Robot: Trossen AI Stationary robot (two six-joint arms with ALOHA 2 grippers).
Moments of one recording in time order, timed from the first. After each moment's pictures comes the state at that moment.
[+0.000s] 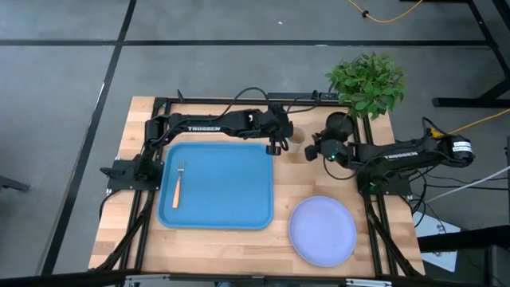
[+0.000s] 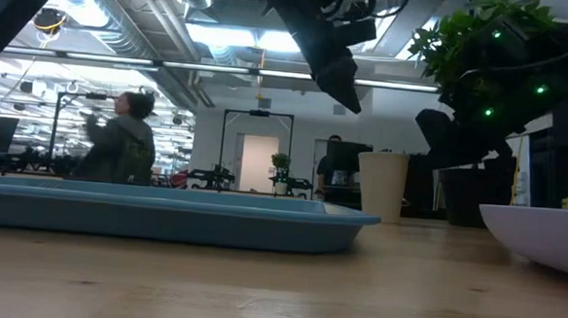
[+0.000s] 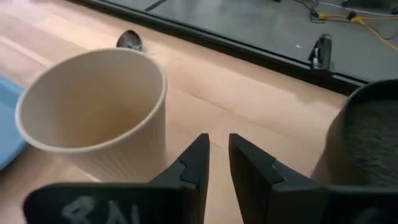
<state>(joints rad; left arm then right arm) 0.18 2.03 1.80 -0.46 -0.29 0.48 -0.15 1.08 0.32 0.04 0.74 0.56</state>
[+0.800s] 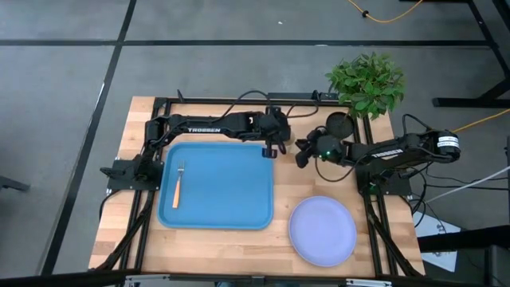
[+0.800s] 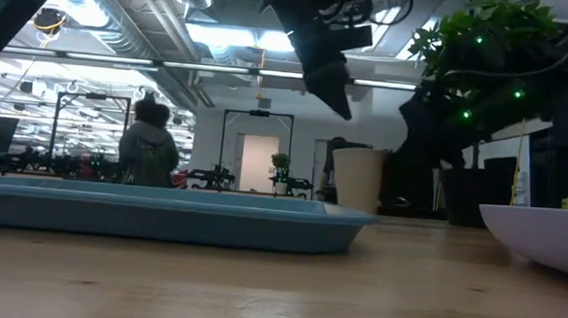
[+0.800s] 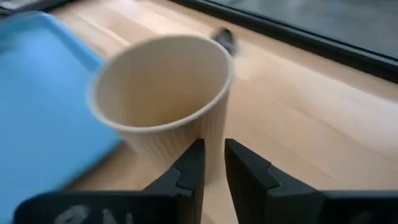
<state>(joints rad) 0.17 2.03 1.80 -0.56 -0.31 0.47 -0.20 1.27 0.32 0.43 0.37 0.39</state>
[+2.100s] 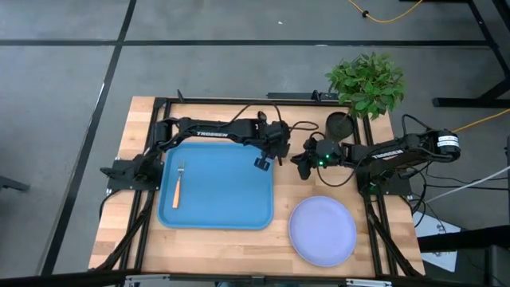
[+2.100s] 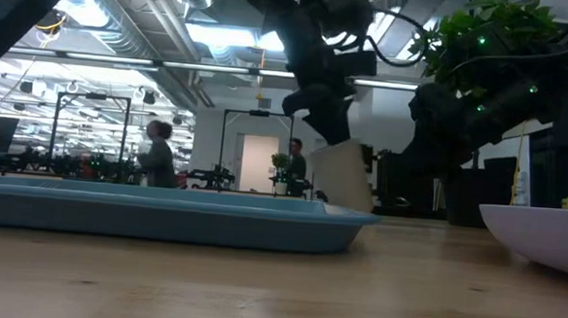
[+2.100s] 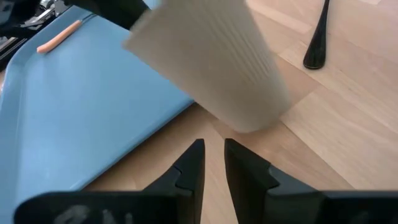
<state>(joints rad) 0.16 2.12 1.80 -0.65 -0.09 0.64 -0.16 1.27 0.32 0.37 0.05 0.54</state>
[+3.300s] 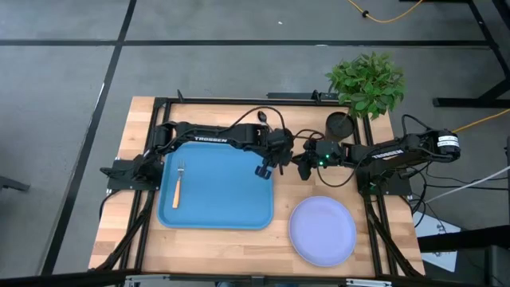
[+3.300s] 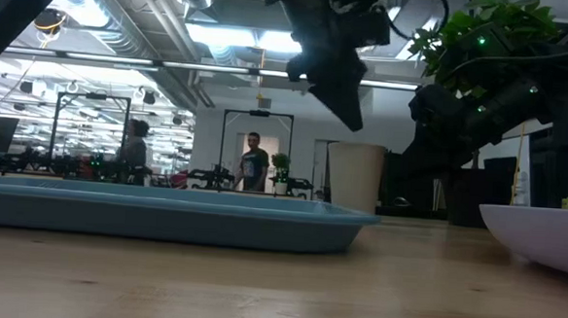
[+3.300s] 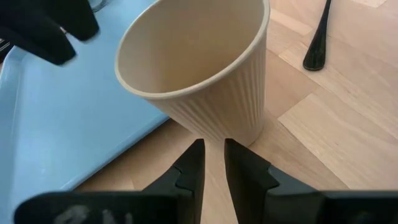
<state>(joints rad) 0.08 2.11 1.90 -0.78 -0.06 0.57 -0.16 1.27 0.32 0.36 0.05 0.52</state>
